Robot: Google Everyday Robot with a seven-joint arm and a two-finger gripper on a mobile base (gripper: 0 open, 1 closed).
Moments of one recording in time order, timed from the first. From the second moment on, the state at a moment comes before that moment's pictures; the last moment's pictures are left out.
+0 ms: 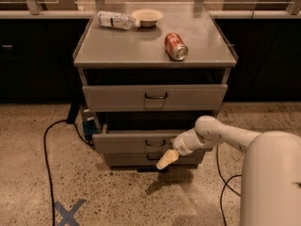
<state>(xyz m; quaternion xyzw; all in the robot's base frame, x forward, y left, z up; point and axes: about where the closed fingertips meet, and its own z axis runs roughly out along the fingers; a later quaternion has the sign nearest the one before) 0.630 -0.082 0.418 -0.46 0.82 0.26 0.22</state>
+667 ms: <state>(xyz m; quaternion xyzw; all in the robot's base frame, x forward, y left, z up) 0.669 -0.091 0.437 -0.40 0.83 0.30 0.25</state>
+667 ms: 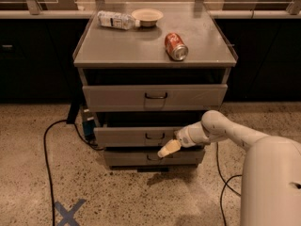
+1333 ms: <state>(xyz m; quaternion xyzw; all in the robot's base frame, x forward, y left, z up) 0.670 -0.089 0.437 -0.40 0.82 0.32 0.25</state>
